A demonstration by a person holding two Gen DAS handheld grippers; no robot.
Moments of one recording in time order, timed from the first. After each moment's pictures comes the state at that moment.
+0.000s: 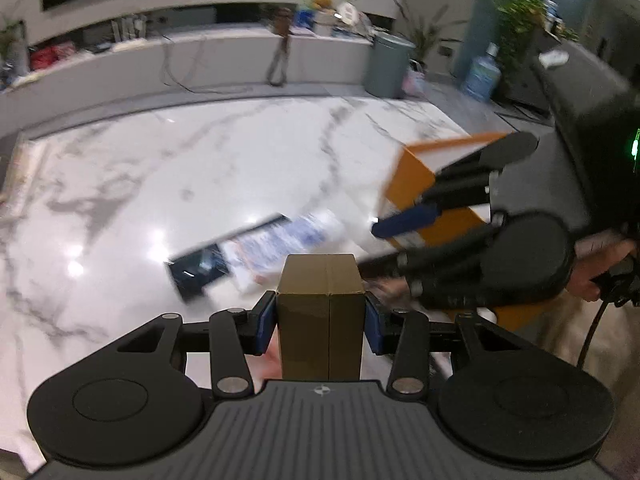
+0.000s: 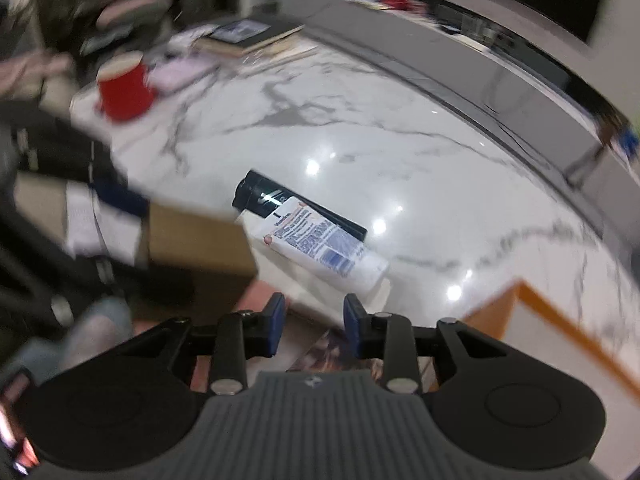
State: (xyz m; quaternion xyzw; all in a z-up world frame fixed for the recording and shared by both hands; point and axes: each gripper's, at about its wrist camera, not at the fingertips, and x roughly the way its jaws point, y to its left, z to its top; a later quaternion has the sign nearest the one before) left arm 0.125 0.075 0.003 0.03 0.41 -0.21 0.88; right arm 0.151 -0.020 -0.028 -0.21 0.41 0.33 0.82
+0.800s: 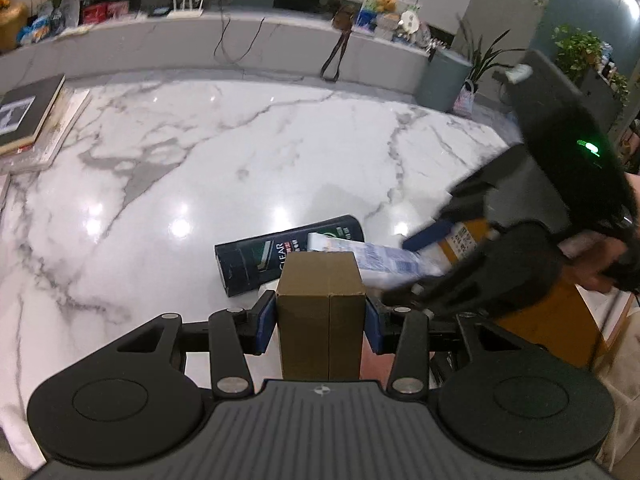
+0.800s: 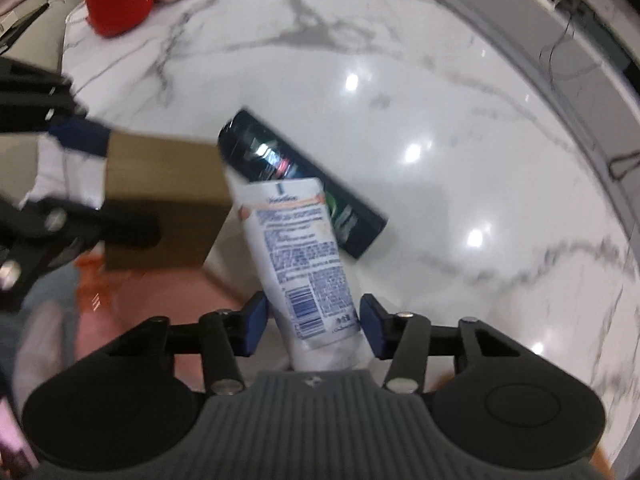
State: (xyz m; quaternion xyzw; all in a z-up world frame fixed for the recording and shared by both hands) left arm 0.153 0.105 -0.020 -0.04 0.44 -0.15 0.88; right arm 0.215 0.025 -0.069 -0.28 0.52 0.34 0.73
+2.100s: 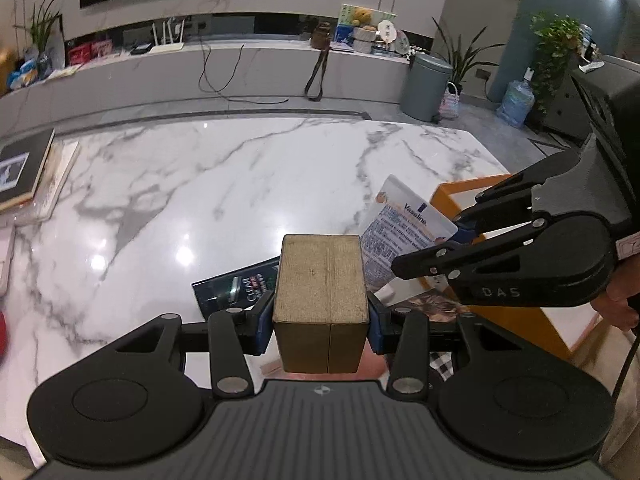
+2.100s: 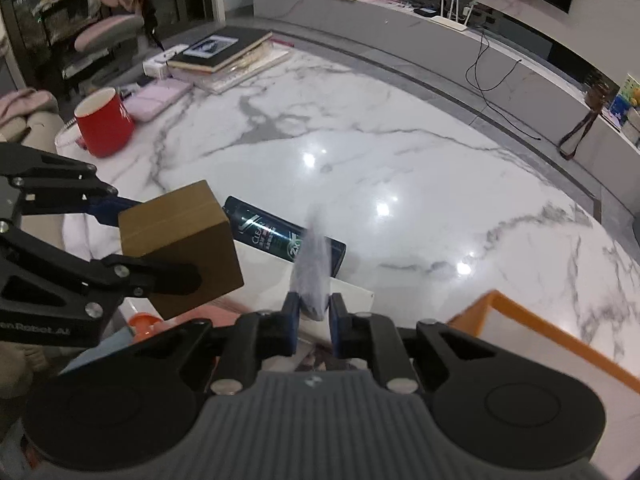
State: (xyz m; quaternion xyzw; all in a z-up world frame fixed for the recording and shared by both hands) left arm 0.132 0.067 0.020 0.01 0.40 -0.17 0.90; right arm 0.173 -0.034 -0.002 -0.14 0.44 0.30 0.84
